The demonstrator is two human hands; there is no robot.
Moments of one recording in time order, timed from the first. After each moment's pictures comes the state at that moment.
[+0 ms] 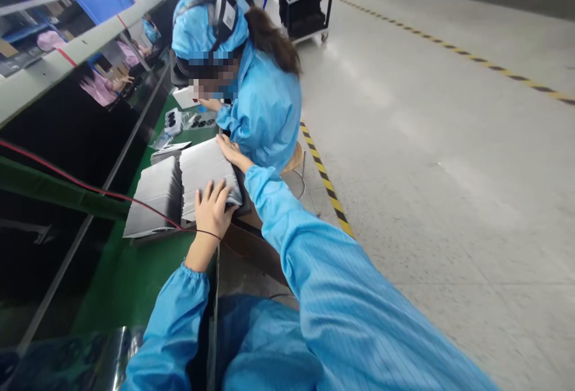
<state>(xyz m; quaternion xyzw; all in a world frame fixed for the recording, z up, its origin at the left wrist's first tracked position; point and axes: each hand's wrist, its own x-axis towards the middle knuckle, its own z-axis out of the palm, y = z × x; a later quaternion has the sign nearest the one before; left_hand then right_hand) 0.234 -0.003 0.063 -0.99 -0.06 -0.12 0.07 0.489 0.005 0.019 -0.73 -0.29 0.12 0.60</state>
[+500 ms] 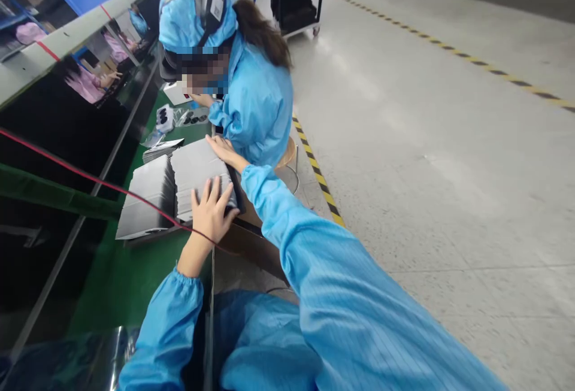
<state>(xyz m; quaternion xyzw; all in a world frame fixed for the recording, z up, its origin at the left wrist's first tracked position) 0.230 -0.011 0.073 -0.99 -0.01 -0.07 0.08 0.481 0.003 0.027 -0.78 -0.28 0.13 0.55</state>
